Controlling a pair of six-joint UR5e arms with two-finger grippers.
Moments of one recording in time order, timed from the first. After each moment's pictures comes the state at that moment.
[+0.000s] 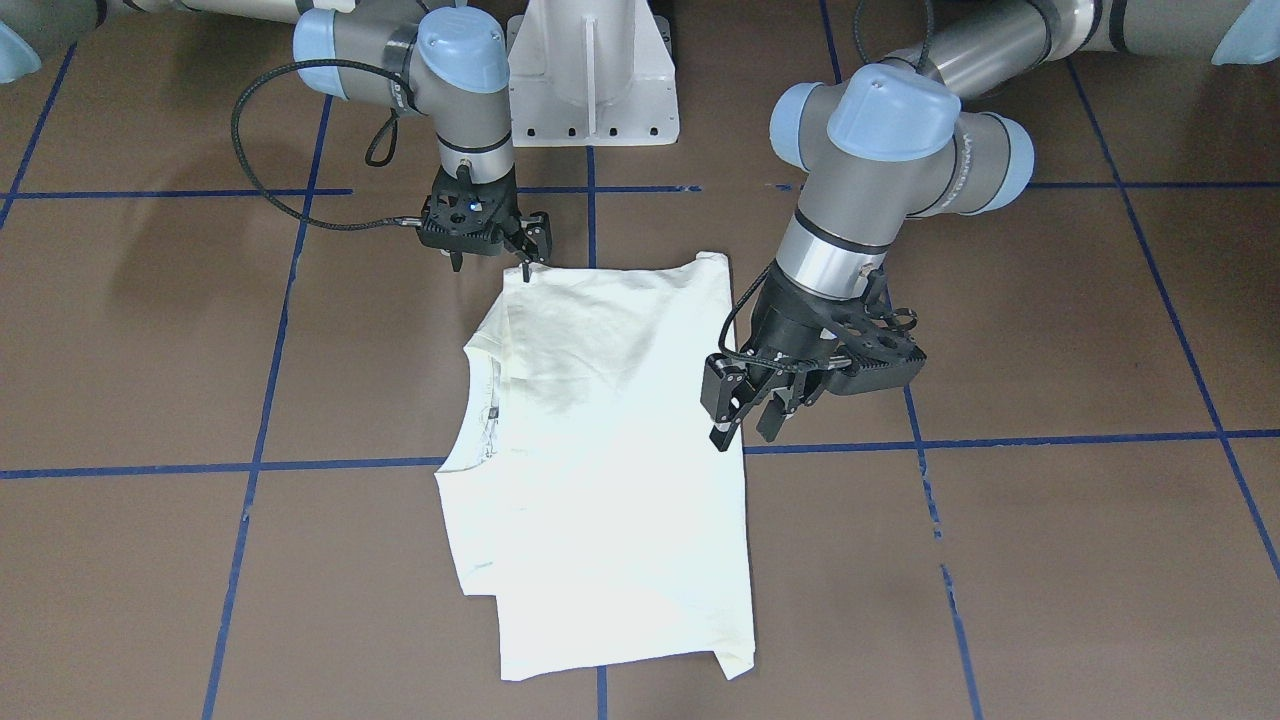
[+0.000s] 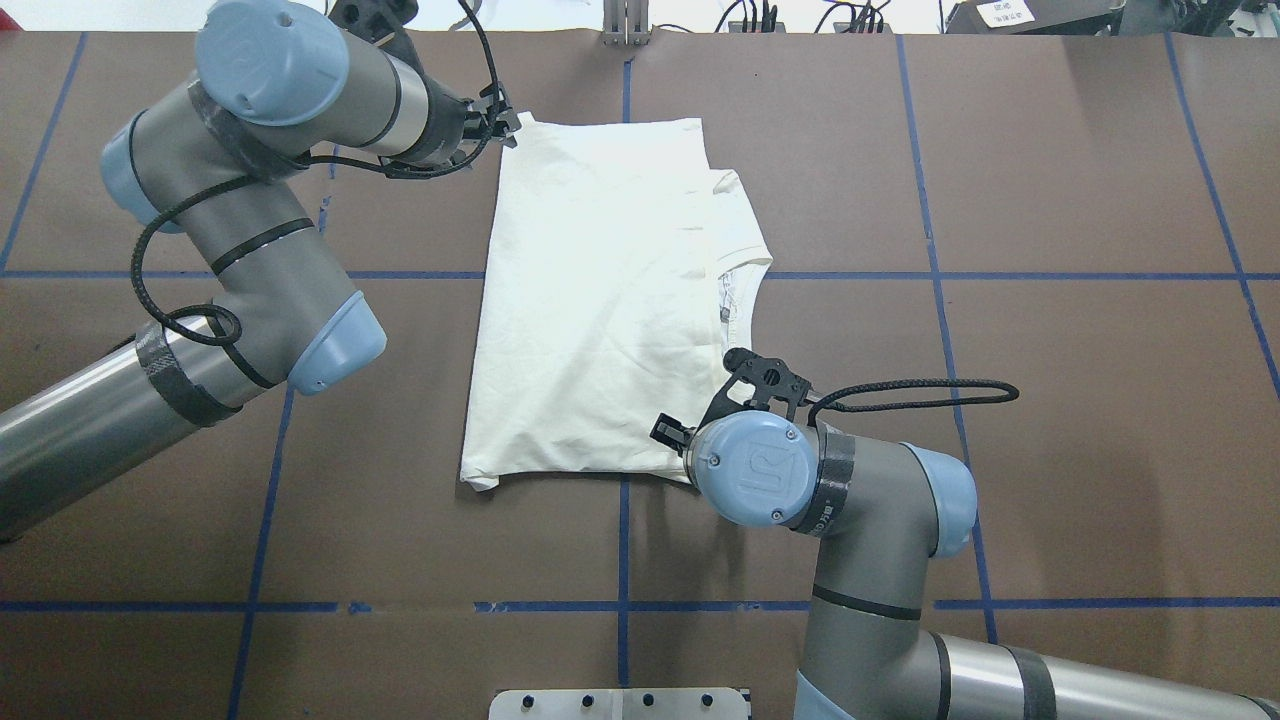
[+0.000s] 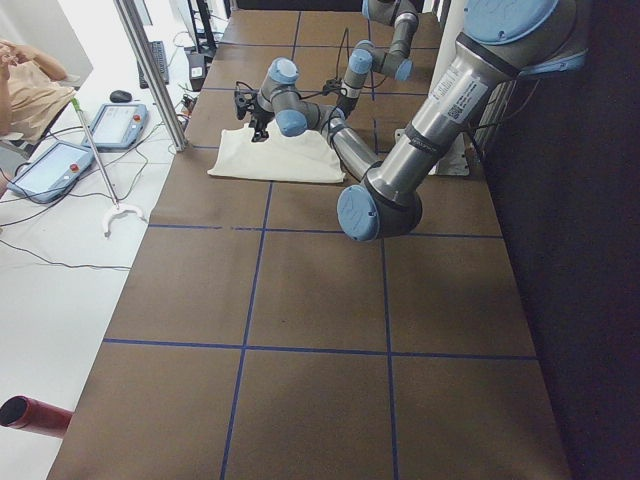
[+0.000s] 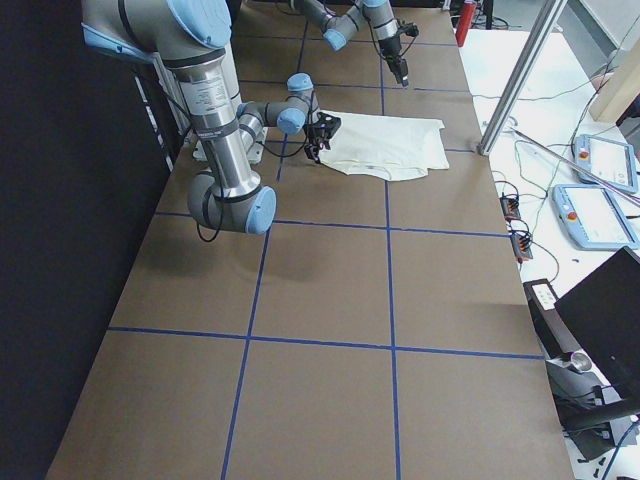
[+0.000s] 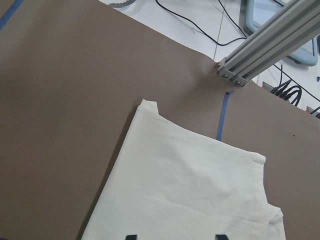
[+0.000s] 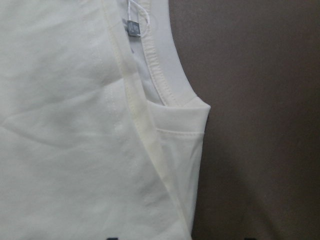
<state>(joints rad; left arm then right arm) -0.79 -2.26 -1.56 -2.01 -1.80 -1.50 0.30 -1.04 1.76 -1.48 1.52 1.88</state>
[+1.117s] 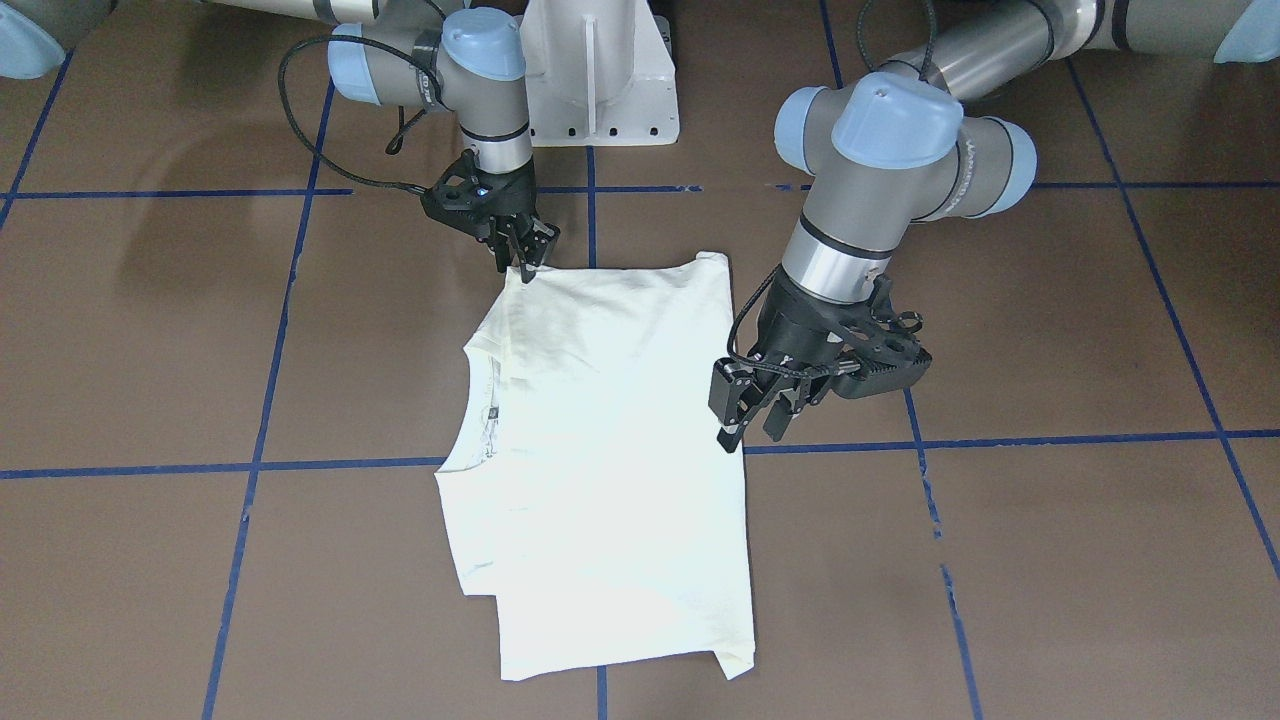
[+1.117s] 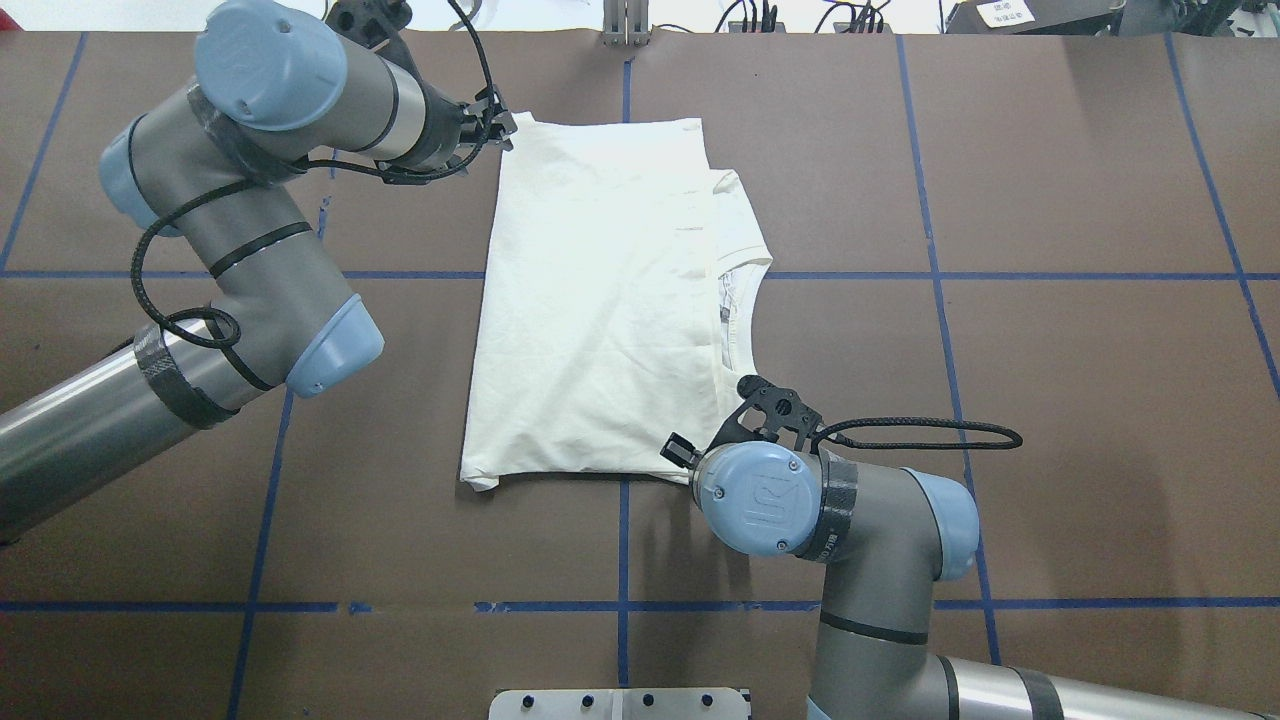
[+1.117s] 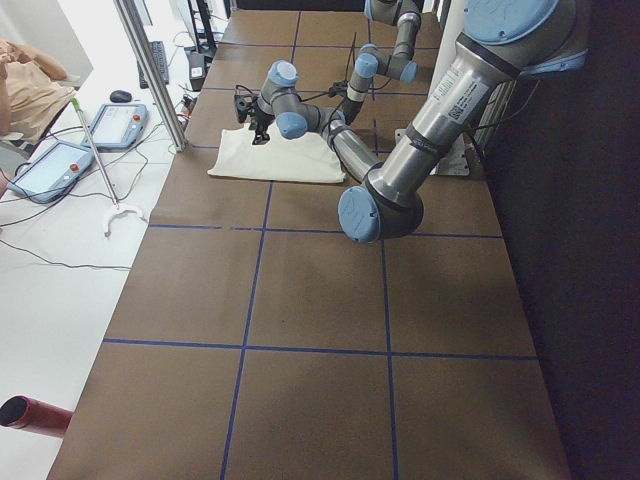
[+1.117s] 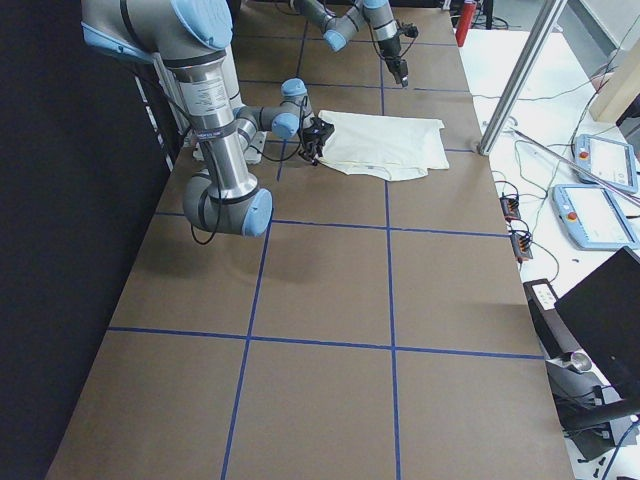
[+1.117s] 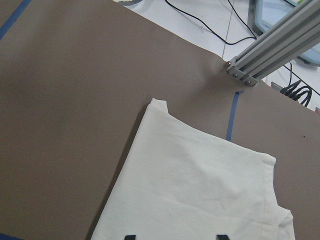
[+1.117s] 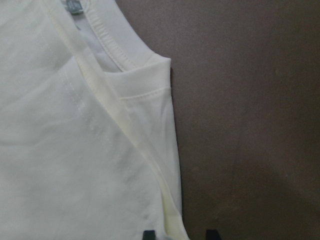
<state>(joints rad) -0.79 -2.25 -1.55 -2.01 -1.80 -1.53 0.27 -1.06 1.76 -1.47 1.51 1.96</state>
